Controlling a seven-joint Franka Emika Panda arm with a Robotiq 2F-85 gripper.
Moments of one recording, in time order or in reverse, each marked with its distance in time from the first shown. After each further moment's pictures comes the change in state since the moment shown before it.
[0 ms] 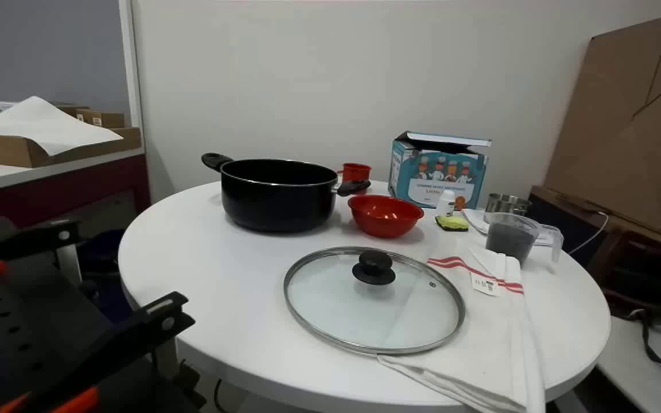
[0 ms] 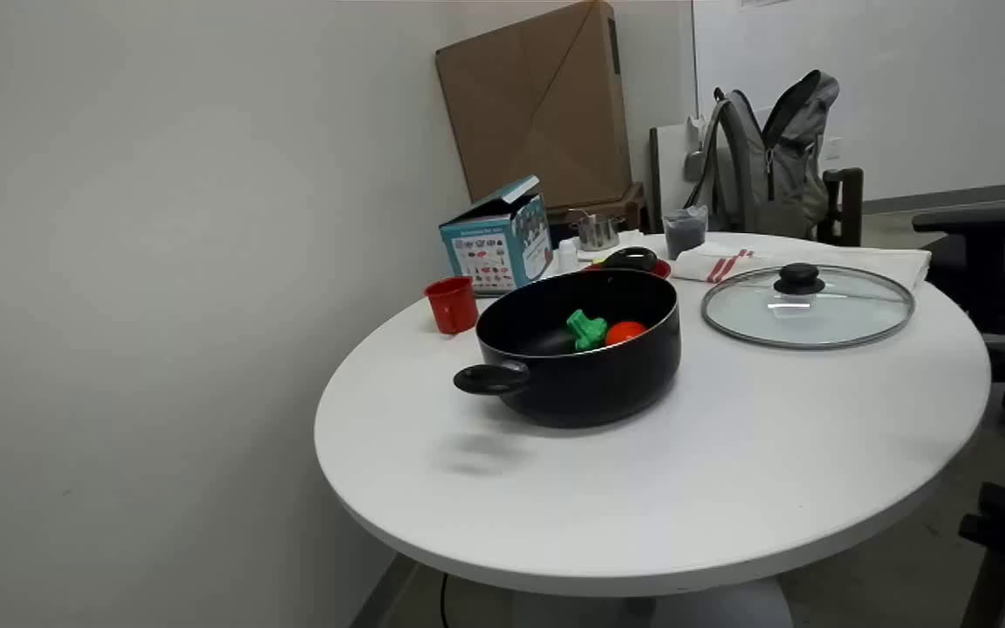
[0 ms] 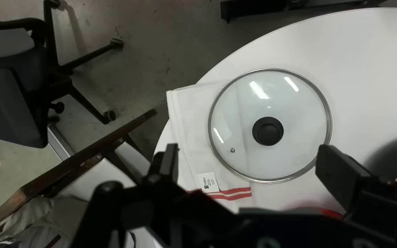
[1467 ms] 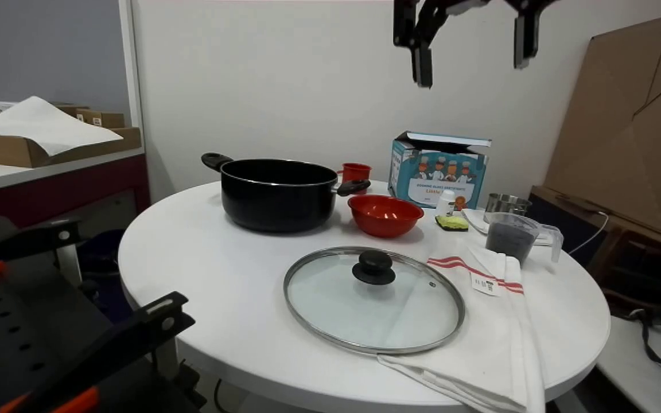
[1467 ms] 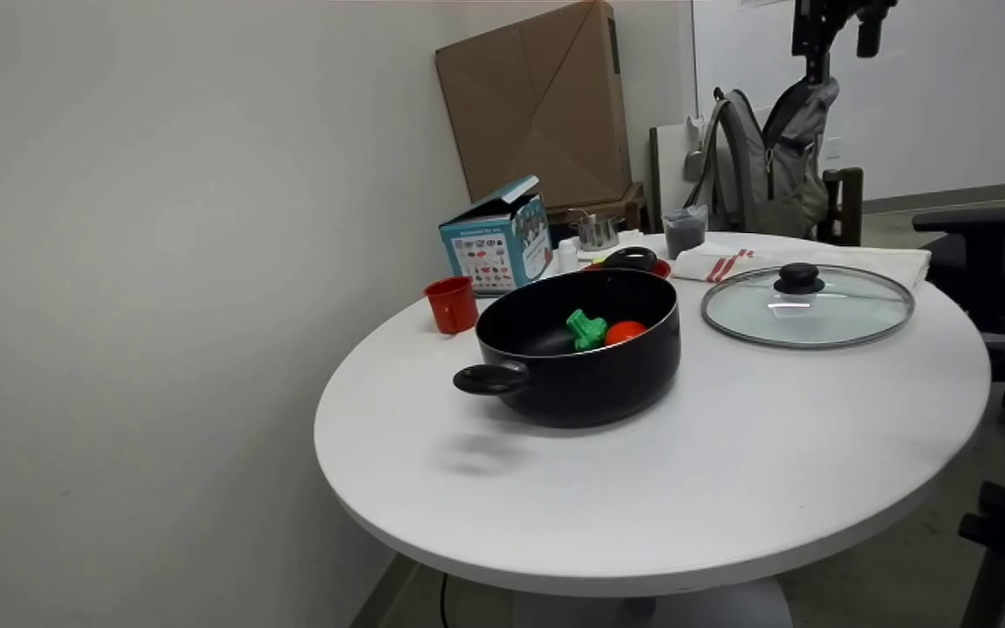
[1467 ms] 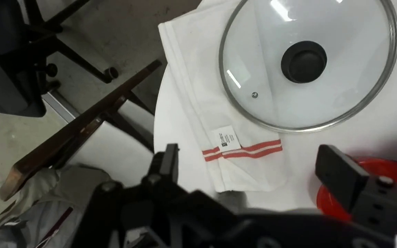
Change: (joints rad) arm -0.040 0.275 -0.027 -0.064 -0.055 0.536 0.168
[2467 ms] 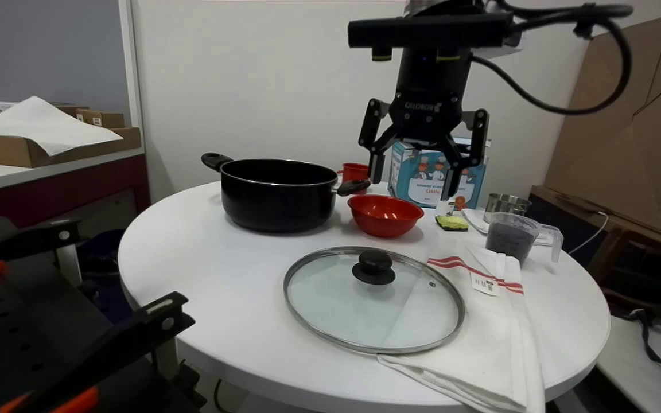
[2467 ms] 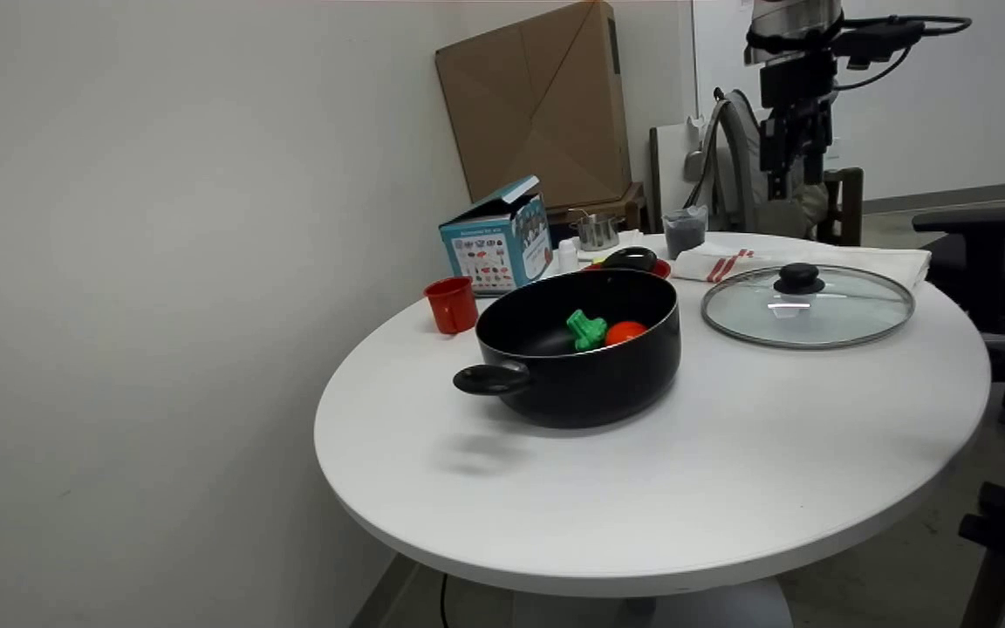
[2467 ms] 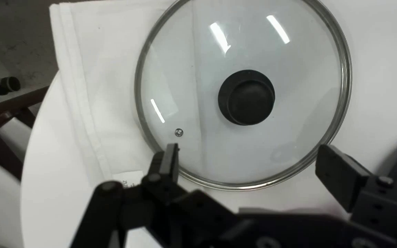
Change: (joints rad) arm 0.023 0.383 0.042 0.156 0.368 0.026 -0.434
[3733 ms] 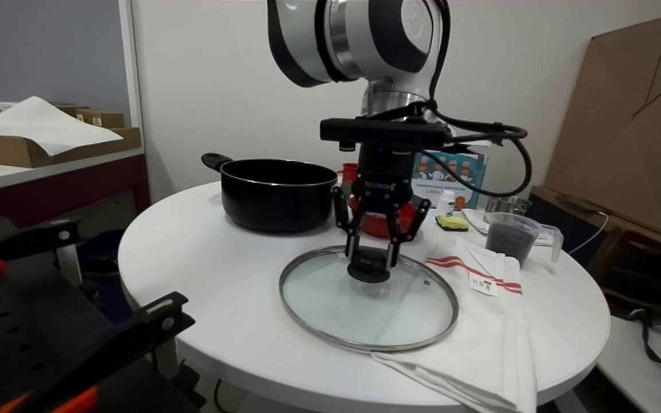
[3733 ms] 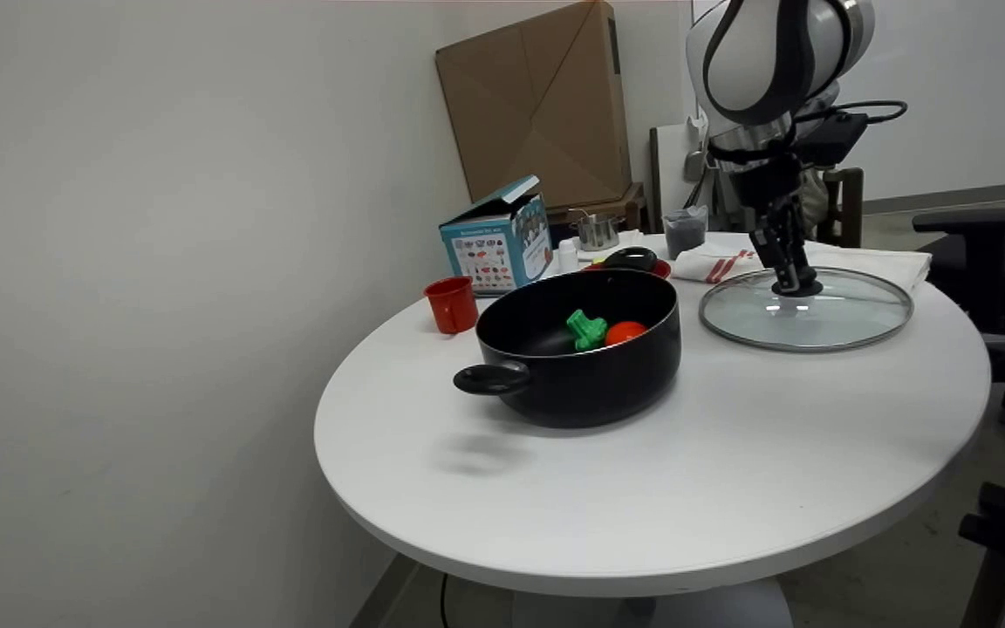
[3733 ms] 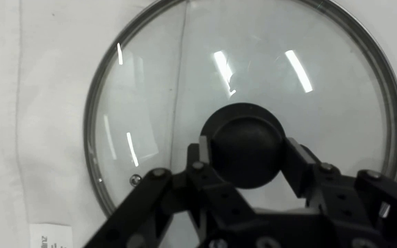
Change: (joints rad) arm 0.098 0.273 -0.003 0.115 -0.200 -0.003 0.131
